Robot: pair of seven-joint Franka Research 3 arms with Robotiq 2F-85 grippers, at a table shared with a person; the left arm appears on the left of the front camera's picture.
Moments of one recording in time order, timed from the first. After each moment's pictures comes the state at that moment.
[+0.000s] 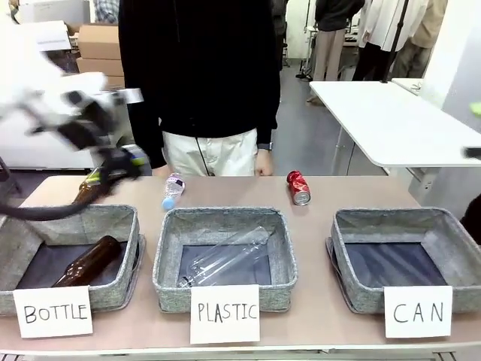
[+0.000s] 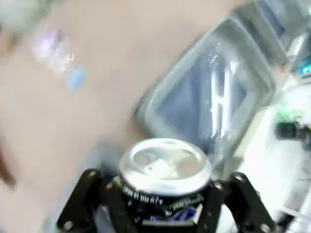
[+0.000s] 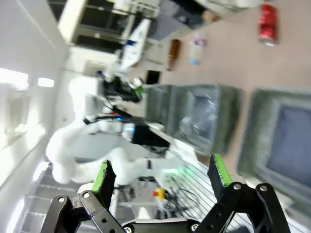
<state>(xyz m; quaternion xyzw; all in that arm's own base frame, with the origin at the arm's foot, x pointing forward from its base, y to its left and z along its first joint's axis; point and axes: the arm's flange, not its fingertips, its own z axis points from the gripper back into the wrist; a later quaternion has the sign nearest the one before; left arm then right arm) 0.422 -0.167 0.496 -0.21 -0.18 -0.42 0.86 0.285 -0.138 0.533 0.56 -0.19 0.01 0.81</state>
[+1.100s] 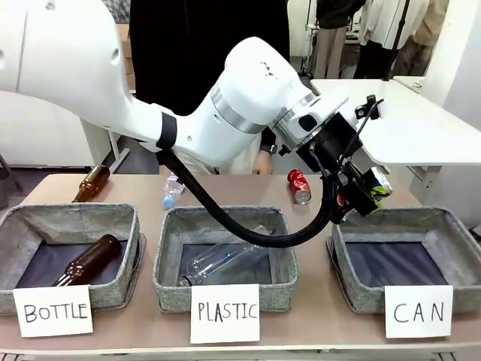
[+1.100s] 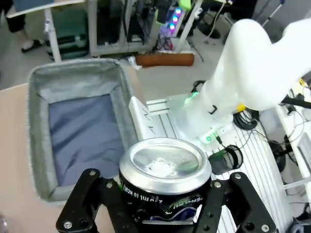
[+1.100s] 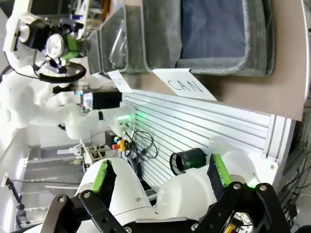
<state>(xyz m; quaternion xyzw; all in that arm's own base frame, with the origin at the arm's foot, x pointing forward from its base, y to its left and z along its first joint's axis) 0.373 -0.545 0.490 -0.41 -0.17 -0.72 0.54 0.142 -0.249 0.423 0.49 -0.10 -0.01 0.87</state>
